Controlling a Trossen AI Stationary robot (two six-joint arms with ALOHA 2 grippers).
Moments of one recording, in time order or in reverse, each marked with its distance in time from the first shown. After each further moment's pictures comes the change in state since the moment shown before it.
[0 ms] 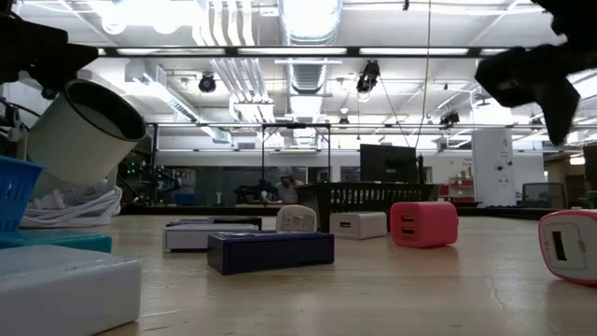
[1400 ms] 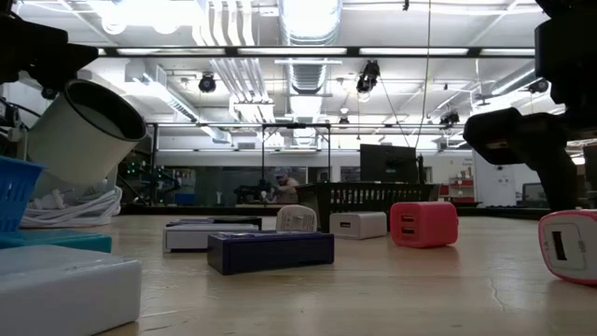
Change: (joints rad) left arm 0.000 0.000 0.000 0.000 0.000 0.000; right arm 0.000 0.274 -0.017 0.208 -0.049 -0.112
